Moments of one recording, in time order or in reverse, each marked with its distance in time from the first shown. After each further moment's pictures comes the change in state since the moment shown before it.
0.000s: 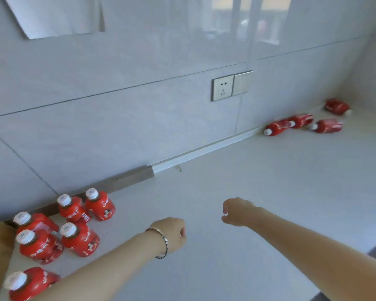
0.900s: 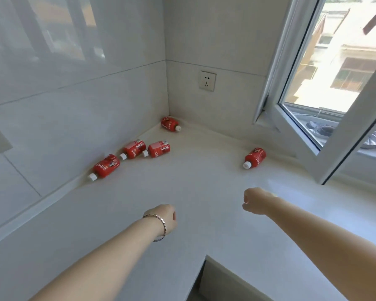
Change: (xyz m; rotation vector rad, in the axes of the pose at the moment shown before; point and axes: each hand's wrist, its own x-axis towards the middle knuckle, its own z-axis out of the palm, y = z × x) left_hand 0.242 0.543 -0.019 0.224 -0.014 0.345; right_hand -0.096 0.611 -0.052 0.214 0.134 0.699
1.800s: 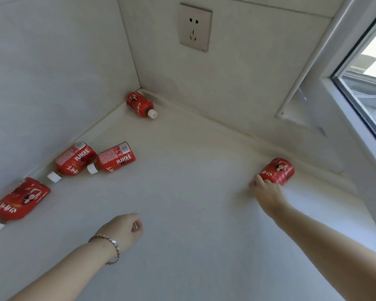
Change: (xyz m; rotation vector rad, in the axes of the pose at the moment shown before) left_hand 0.259 0.001 -0.036 -0.244 -0.142 -0.156; right_hand 0.311 0.074 -0.013 -0.409 0.133 -0.180
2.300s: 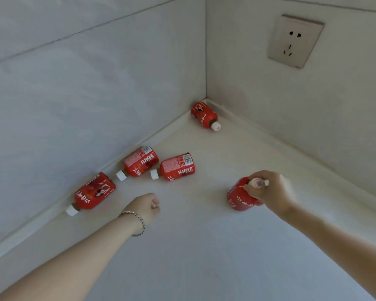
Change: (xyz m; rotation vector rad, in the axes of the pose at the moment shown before) left_hand 0.049 -0.072 -0.070 -0.199 0.205 -0.227; right_hand 0.060 -0.106 -0.132 1.263 0.118 -0.018
